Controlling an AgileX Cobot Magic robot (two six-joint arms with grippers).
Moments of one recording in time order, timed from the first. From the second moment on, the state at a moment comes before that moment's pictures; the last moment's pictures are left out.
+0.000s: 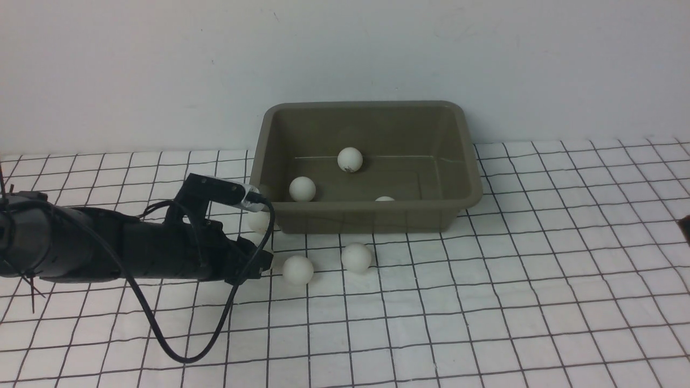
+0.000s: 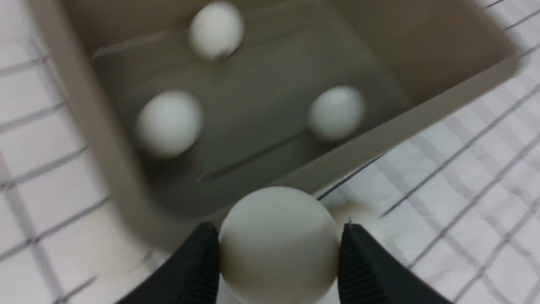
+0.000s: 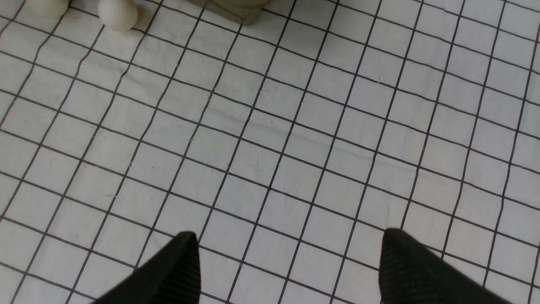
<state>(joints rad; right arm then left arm) 0.15 0.98 -1.15 0.13 1.27 -0.31 -0.08 1.66 -0.90 -1.66 0.62 1.74</state>
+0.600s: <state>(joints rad) 0.15 0.98 -1.15 0.13 1.27 -0.31 -0.10 2.04 -1.39 -1.44 0.71 1.74</state>
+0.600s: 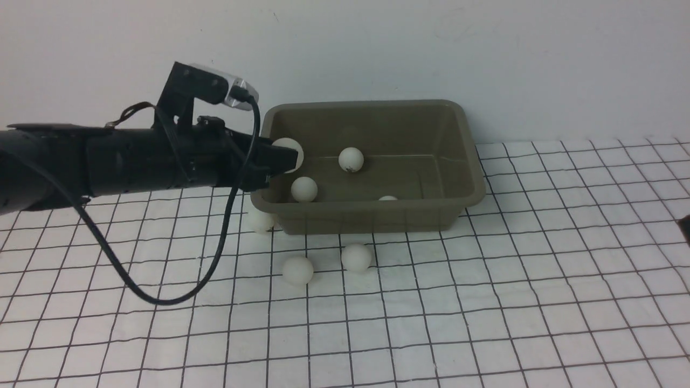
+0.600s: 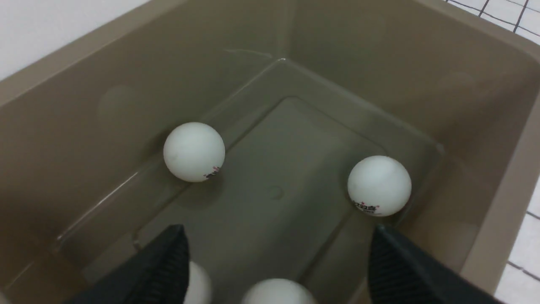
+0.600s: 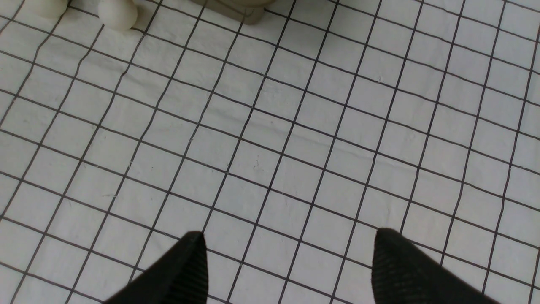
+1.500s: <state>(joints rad) 0.15 0.96 -1.14 0.13 1.27 -0.34 -0.08 1.67 -1.40 -0.90 1.08 1.00</state>
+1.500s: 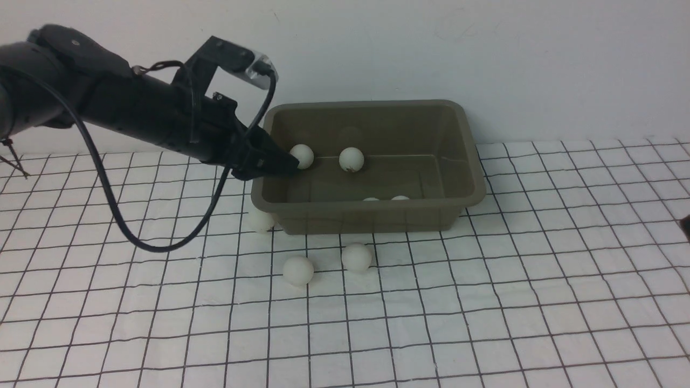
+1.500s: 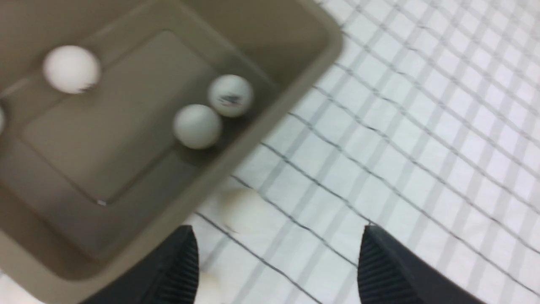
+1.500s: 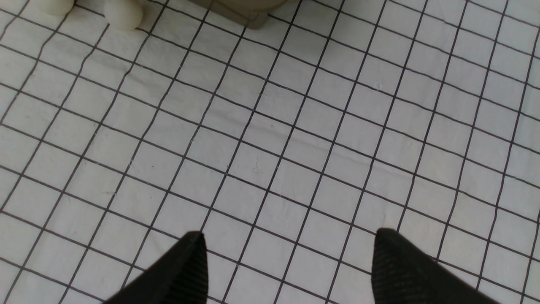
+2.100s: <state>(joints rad) 0.15 0.88 -1.14 0.14 1.27 -0.35 -0.22 1.56 -0.93 -1.09 0.66 1.16</state>
